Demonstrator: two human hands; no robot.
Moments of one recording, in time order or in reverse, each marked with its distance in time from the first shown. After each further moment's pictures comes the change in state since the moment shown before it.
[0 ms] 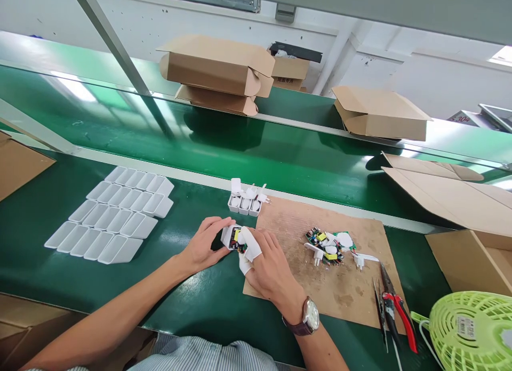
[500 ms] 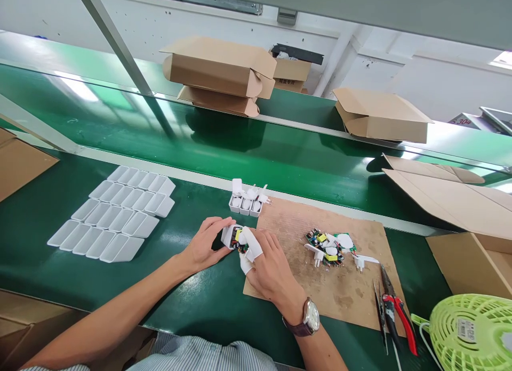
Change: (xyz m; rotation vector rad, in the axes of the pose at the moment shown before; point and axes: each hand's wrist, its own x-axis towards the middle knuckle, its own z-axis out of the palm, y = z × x) left_hand -0.003 -0.001 0.001 -0.009 -0.008 -0.005; right_hand -0.001 0.001 0.001 0.006 -0.001 0.010
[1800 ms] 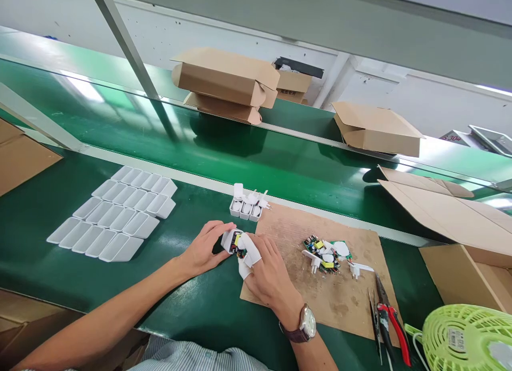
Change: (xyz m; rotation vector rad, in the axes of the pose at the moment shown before) left_hand 0.001 0.004 0.000 -0.010 0.000 -0.006; right_hand -0.007 0.005 0.001 0.013 -0.012 -0.054
